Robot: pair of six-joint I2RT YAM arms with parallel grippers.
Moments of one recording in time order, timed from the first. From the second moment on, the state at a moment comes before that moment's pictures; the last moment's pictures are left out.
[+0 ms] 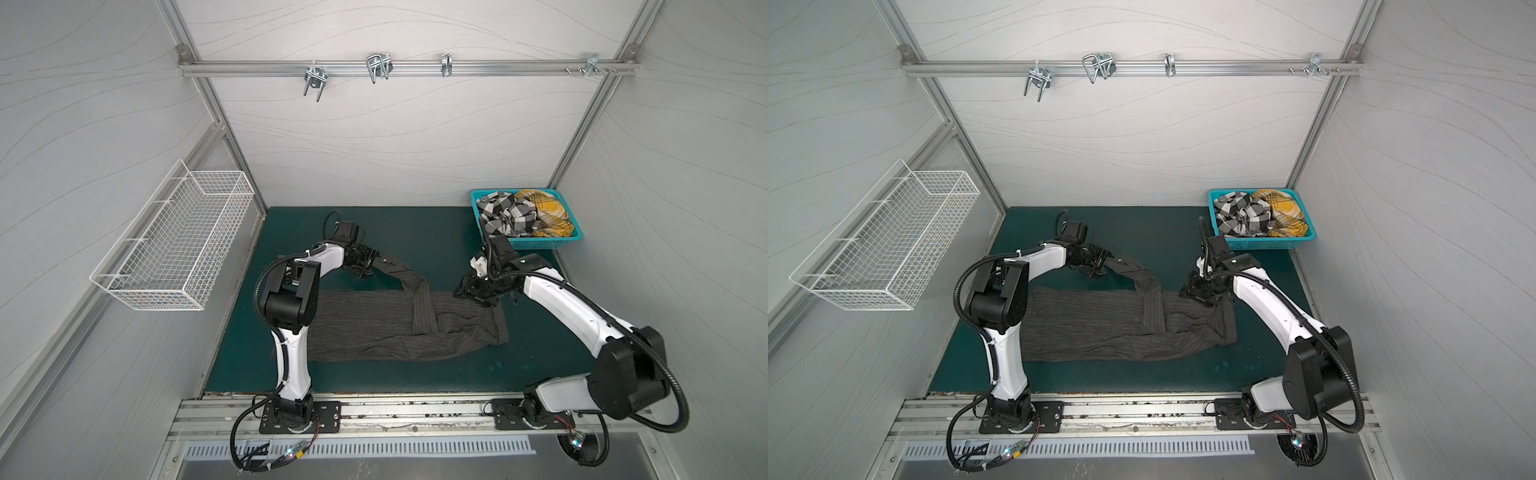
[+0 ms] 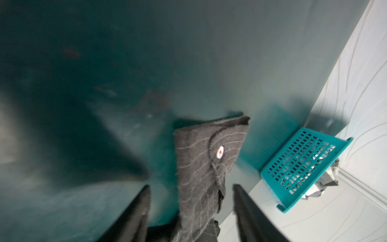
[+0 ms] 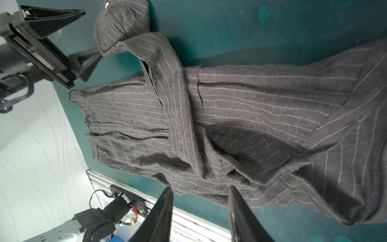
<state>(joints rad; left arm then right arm) -0.22 2.06 1.37 -0.36 0.45 -1.29 0.41 1.39 1.08 -0.87 -0.42 0.63</state>
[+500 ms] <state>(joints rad) -0.23 1.83 1.48 -0.52 0.30 -0.99 0.28 1.42 1.01 -0.85 -0.52 0.64</state>
